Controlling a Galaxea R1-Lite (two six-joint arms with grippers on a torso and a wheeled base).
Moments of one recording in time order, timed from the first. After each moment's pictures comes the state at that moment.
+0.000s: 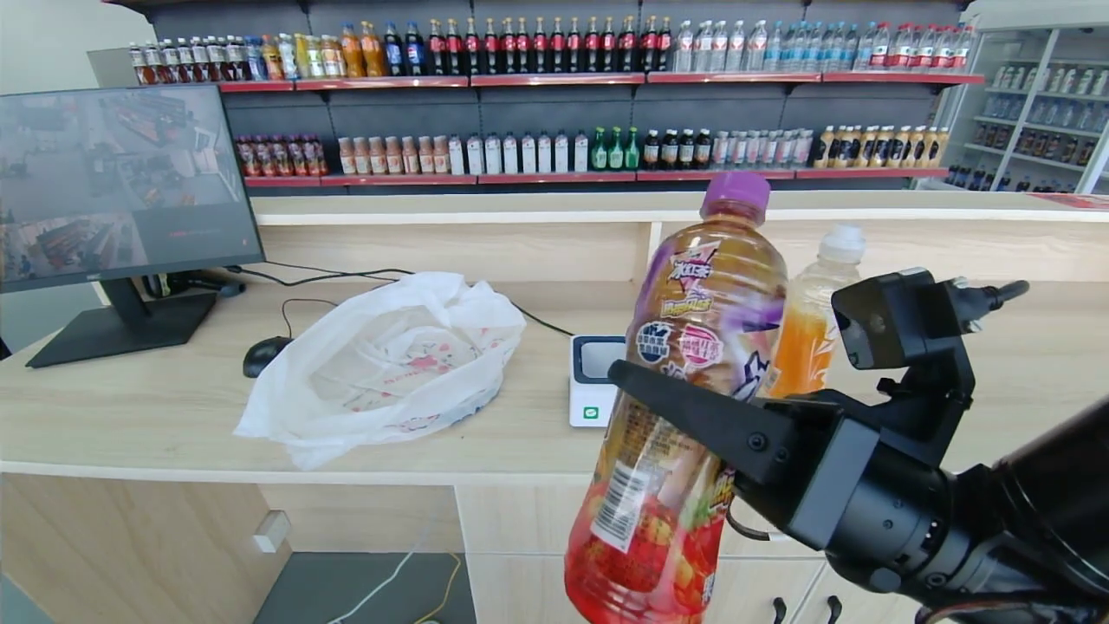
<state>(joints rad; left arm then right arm) 0.00 0.00 0.00 0.00 0.00 0.00 0.85 1.66 -0.45 -1.57 0.28 0.79</state>
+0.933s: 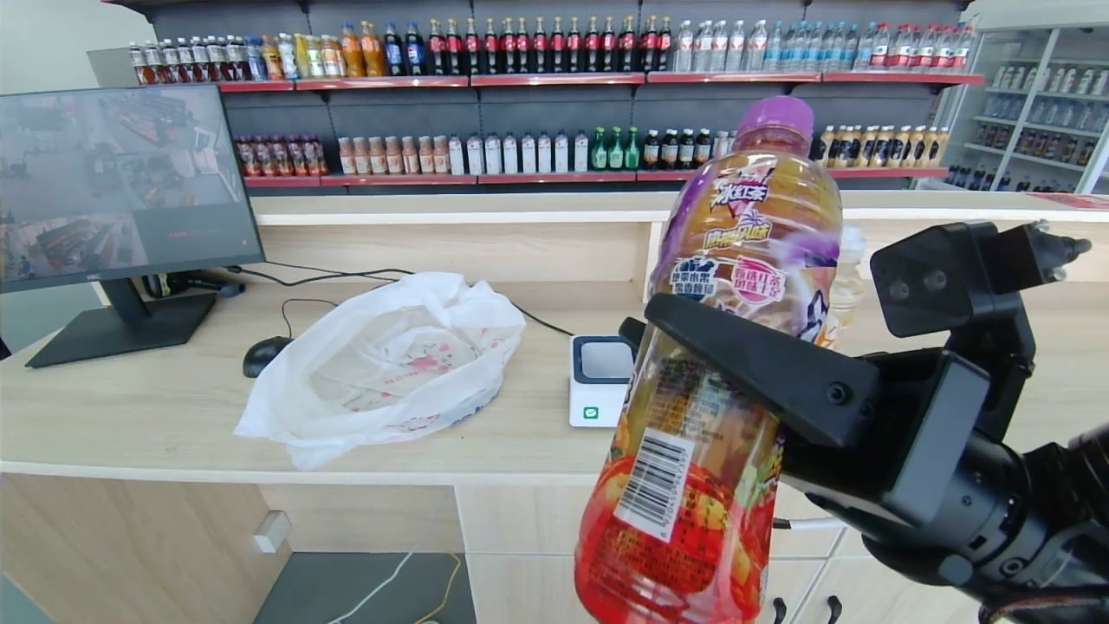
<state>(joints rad) 0.00 0.00 0.00 0.00 0.00 0.00 0.88 1.60 -0.49 -1.57 0.28 0.90</state>
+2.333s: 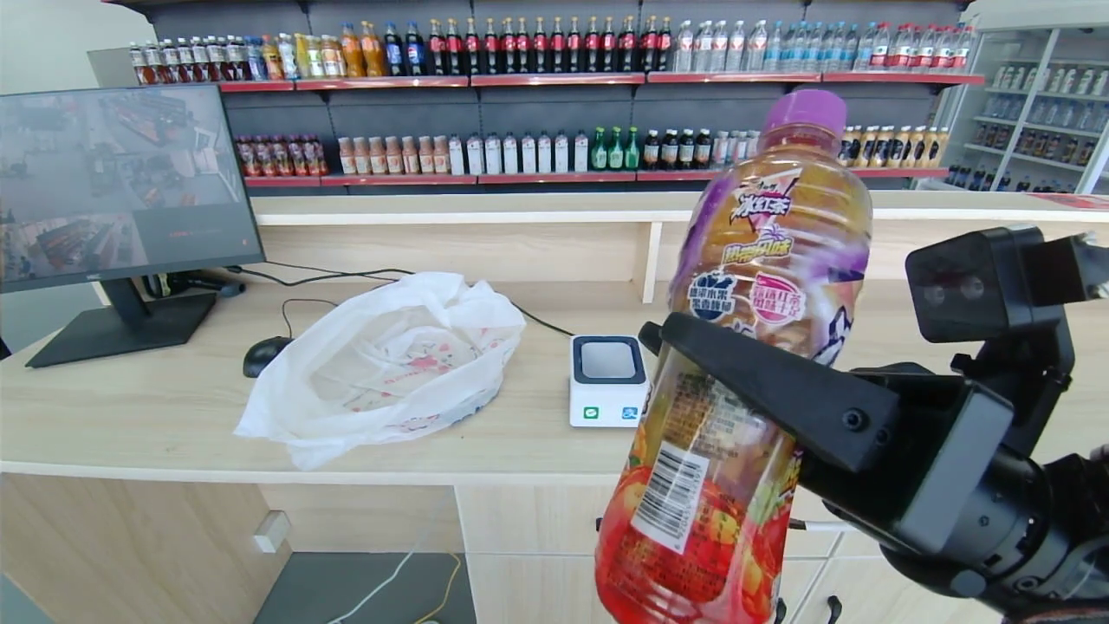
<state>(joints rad) 0.00 0.00 0.00 0.00 0.00 0.00 0.86 1.58 -0.45 -1.57 0.27 0.78</state>
